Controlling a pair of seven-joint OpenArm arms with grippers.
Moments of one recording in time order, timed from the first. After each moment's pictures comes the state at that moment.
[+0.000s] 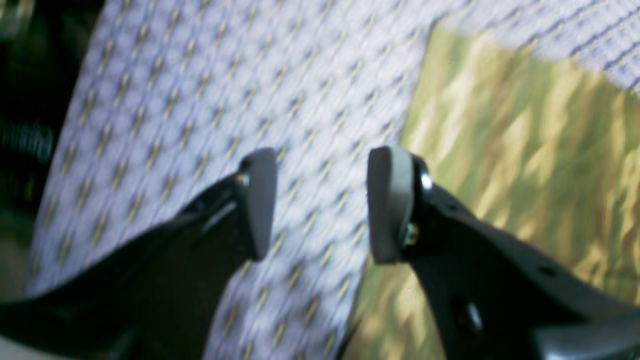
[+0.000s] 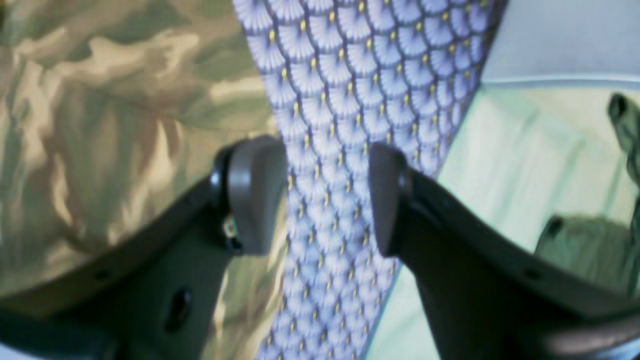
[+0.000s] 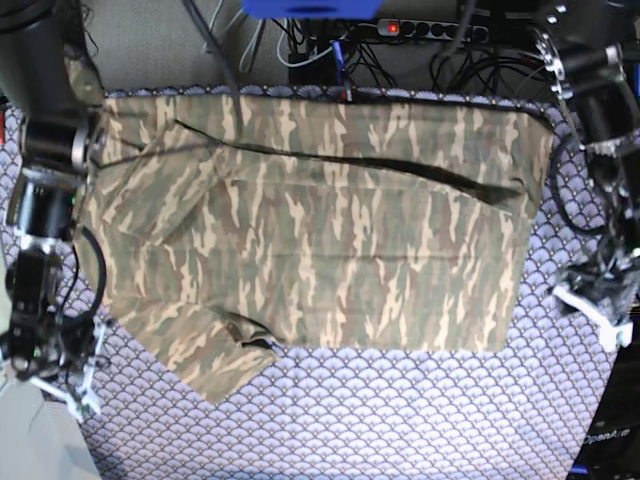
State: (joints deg) left arm -16.9 -23.6 -17.2 73.0 -20.1 -15.1 47.0; right arm 37.4 17.9 10.6 65.1 -9.9 40.1 -63.1
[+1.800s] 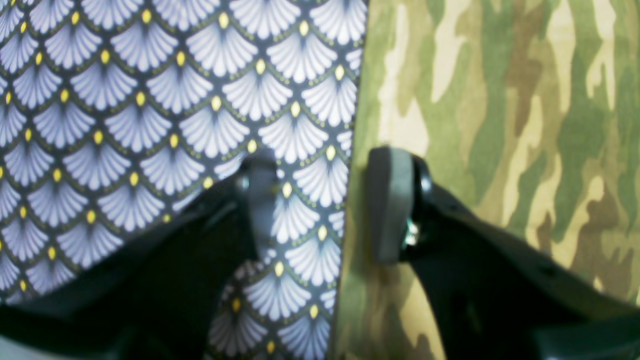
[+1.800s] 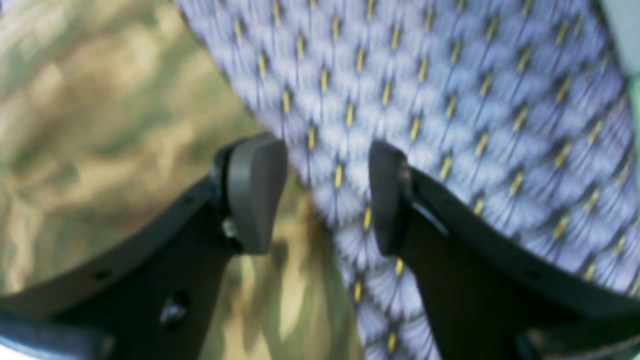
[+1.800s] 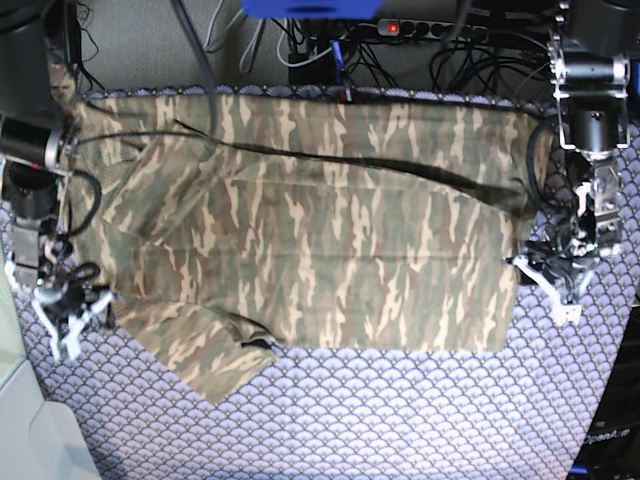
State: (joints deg) left arm -17.9 -24.9 -4.0 56.7 -20.0 -14.6 36.1; right arm 35.6 23.7 10.9 26.0 -5.5 30.1 -8.2
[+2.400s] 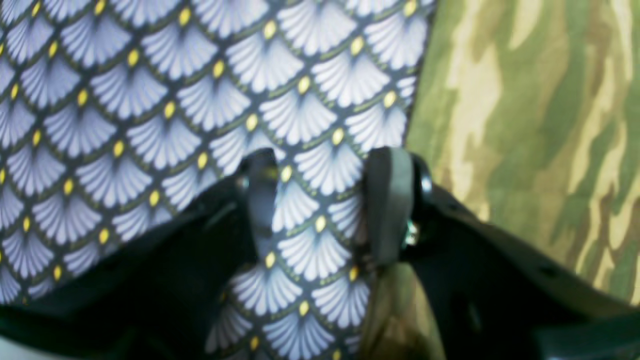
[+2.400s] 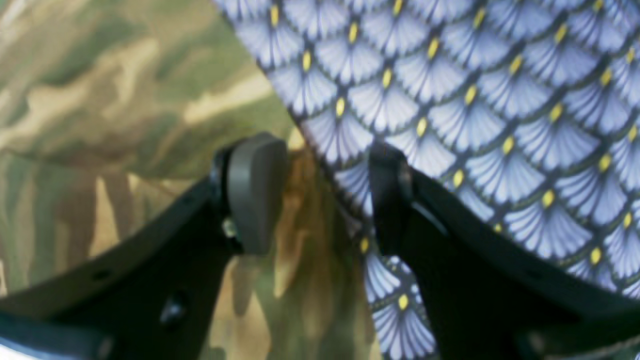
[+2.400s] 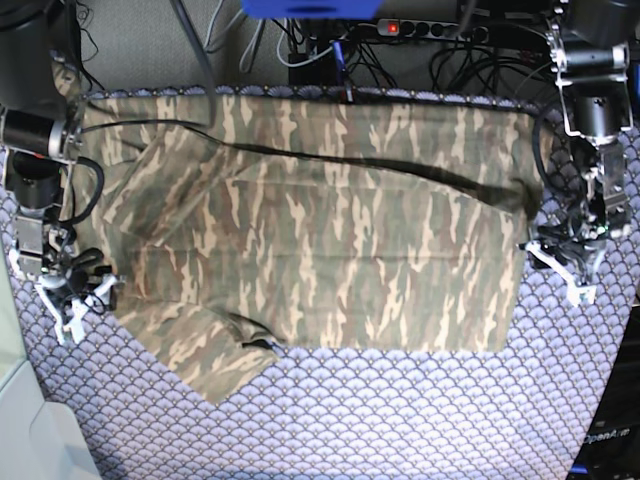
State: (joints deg) left arm -14.9 -25.2 -8.7 56.7 -19.8 -14.6 36.2; right arm 33.9 23.5 10.9 25.9 -5.3 29.4 -11.3
